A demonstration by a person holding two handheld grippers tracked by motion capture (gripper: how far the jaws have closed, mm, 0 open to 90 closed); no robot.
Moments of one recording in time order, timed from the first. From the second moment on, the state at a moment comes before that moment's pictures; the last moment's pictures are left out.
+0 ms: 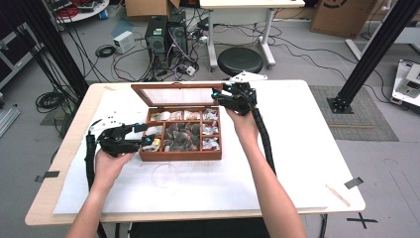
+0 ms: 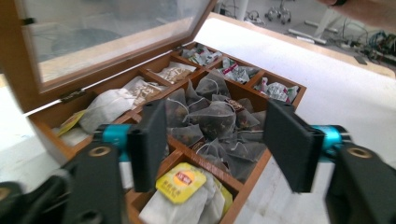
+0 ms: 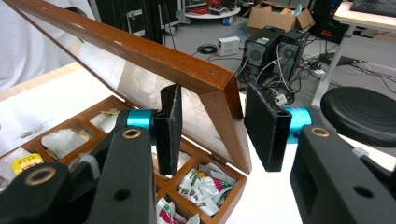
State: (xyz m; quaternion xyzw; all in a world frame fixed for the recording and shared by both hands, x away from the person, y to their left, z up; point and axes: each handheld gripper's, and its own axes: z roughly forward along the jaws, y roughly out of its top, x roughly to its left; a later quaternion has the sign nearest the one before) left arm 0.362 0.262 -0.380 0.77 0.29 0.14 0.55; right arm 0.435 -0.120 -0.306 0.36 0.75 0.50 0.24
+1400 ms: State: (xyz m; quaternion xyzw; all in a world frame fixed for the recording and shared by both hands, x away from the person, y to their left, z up) left arm 0.403 0.194 -0.400 0.83 0.31 0.07 0.46; right arm 0.434 -0.120 -0.306 0.36 0.75 0.50 0.24
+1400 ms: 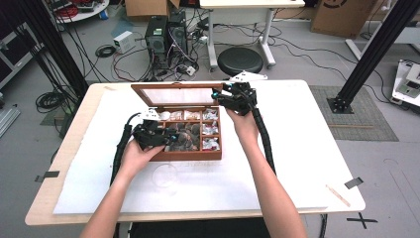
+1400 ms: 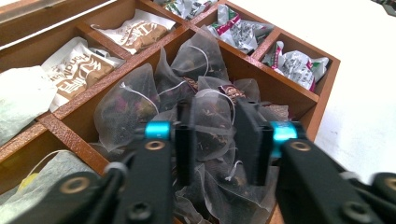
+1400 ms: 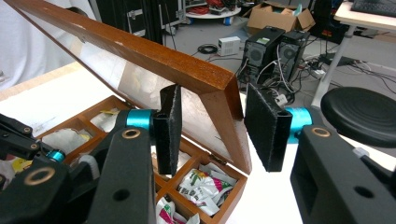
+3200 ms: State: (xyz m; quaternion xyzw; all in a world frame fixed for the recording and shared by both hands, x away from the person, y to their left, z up) left arm 0.349 0.209 -0.335 0.81 0.22 0.12 0.52; right arm 0.434 -0.118 -0.305 0.36 0.75 0.49 0.25
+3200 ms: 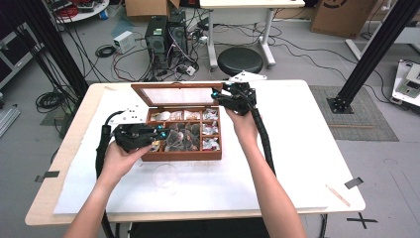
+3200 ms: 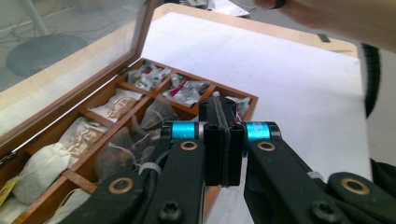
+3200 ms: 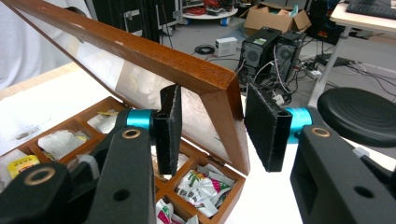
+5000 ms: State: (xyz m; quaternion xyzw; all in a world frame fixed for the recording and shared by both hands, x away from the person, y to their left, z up) left arm 0.246 0.221 -0.346 0.80 0.18 0.14 0.55; right arm 0.432 -0.116 -0.305 0.36 0.75 0.49 0.25
